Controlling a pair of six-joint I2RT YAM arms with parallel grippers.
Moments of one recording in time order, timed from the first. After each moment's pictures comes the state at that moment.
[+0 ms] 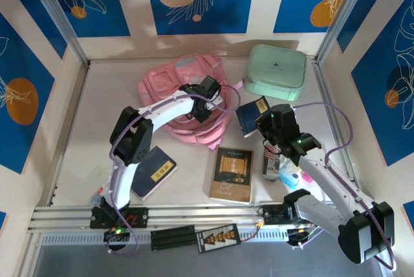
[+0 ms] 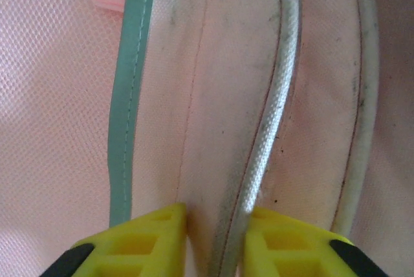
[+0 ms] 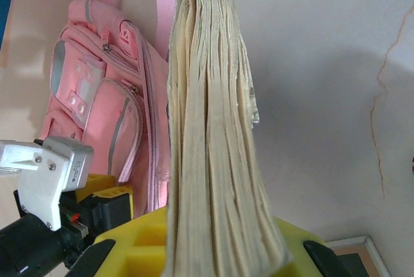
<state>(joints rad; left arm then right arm) -0.70 2.13 1.74 -0.81 -0.23 0.26 0.37 0.96 0.70 -0.46 0.09 1.16</state>
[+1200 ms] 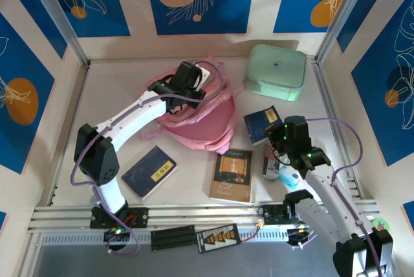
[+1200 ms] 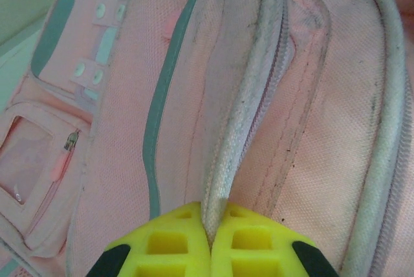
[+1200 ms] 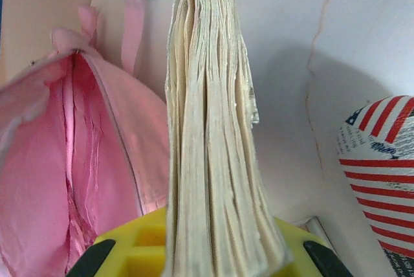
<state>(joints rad) -0.65 1.75 1.59 -0.65 -0.20 0.03 0.22 0.77 0.56 -0.49 -0.03 1.18</state>
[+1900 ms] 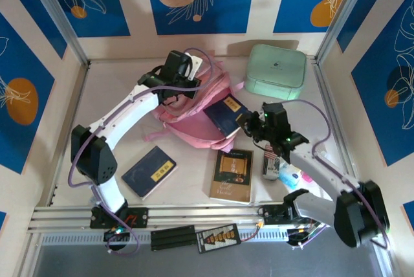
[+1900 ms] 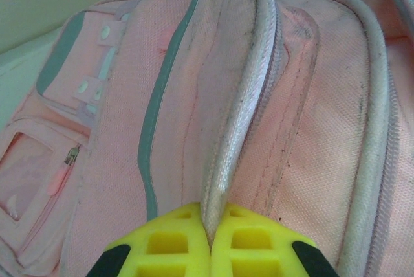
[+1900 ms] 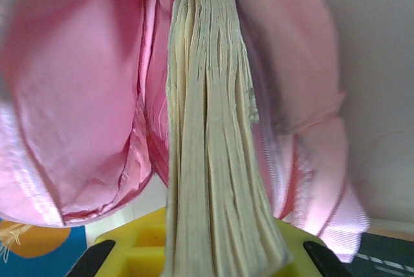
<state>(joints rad) -0.58 1.74 1.66 -0.66 -0.04 -0.05 0.42 1.14 0.64 -0.07 -0.28 1.18</state>
